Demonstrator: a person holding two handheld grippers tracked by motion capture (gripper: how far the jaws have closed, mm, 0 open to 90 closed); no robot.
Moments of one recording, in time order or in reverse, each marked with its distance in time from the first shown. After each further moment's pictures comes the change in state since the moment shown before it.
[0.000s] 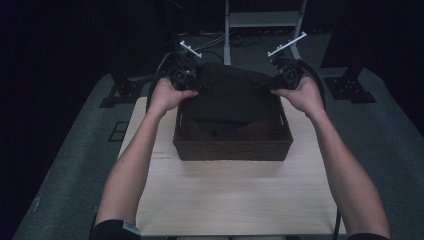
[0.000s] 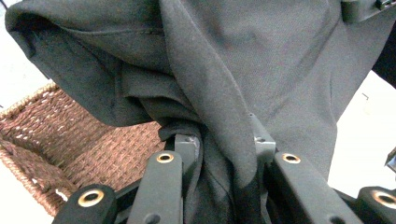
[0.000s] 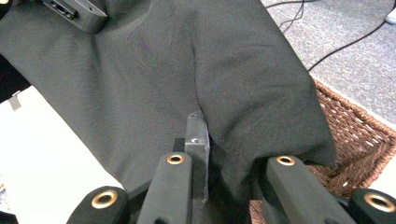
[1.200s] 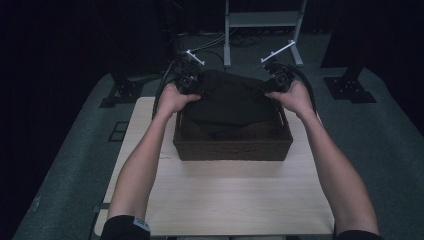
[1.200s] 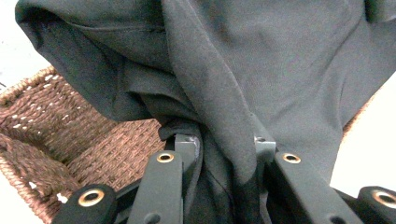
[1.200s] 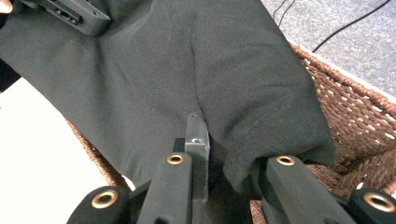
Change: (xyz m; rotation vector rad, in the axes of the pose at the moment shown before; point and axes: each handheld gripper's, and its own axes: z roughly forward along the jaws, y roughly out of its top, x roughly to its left) left arm 0.027 -0.007 0.045 0.045 0.035 -0.054; right arm -0.024 -0.002 0.043 0.058 0.006 0.063
